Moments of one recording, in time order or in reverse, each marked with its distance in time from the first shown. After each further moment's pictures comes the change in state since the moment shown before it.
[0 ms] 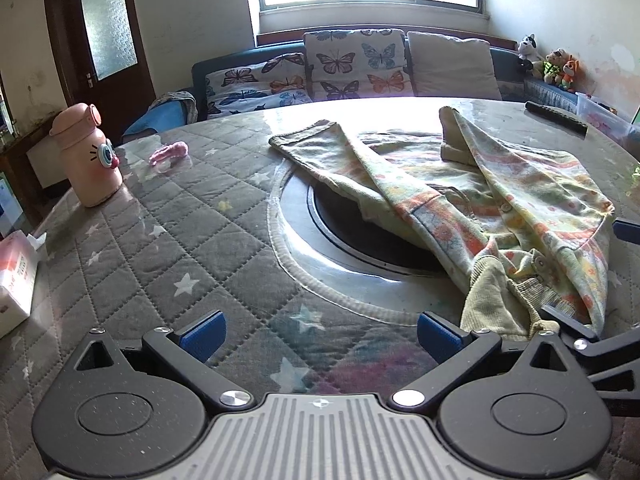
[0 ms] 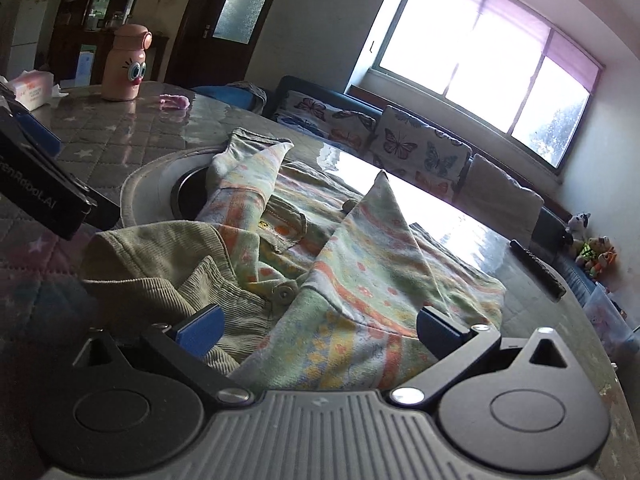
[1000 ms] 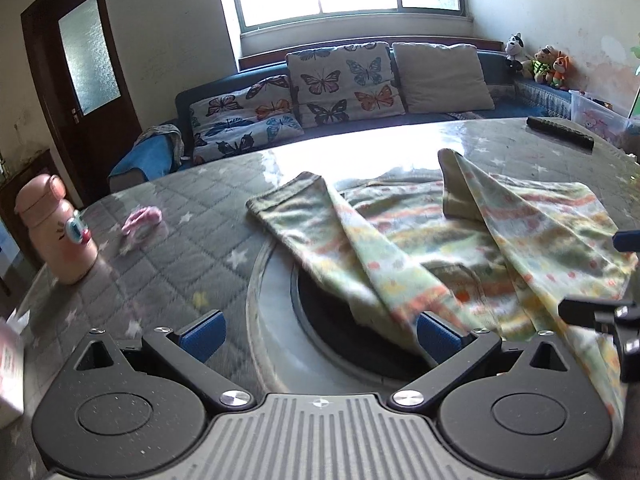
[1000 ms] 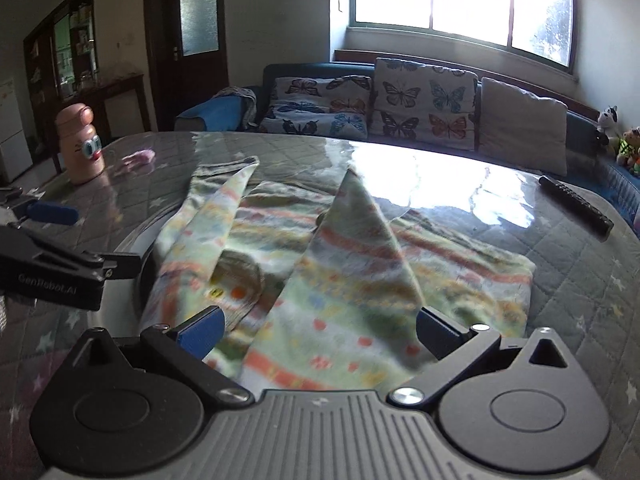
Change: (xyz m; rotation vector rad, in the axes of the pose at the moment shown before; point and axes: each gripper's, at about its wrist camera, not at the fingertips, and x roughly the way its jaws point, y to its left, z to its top) left arm 0.049 -0.016 0.074 0.077 -0.047 -0.012; right arm 0.060 -0.092 0.047 0.315 0.102 0.175
